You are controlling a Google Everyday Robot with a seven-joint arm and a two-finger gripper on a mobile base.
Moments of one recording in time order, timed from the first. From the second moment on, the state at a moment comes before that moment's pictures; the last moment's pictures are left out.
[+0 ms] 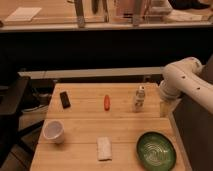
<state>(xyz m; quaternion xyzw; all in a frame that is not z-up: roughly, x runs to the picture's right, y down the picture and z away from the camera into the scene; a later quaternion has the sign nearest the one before) 0.288 0.076 0.717 -0.26 0.02 0.04 0.96</state>
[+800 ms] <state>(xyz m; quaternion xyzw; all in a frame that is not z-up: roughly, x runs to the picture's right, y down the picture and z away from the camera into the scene) 0.286 0.062 0.741 -0.24 0.01 0.05 0.97</state>
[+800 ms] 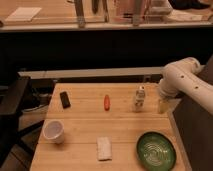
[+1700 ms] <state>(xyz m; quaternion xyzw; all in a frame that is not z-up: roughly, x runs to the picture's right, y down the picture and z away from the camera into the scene) 0.283 0.054 0.756 -0.23 -0.01 0.05 0.97</state>
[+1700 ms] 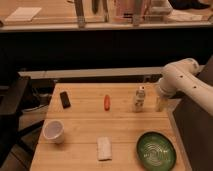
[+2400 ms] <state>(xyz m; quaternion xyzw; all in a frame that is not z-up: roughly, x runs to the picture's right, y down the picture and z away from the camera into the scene) 0.283 0.048 0.768 -0.22 -0.02 0.06 0.97</state>
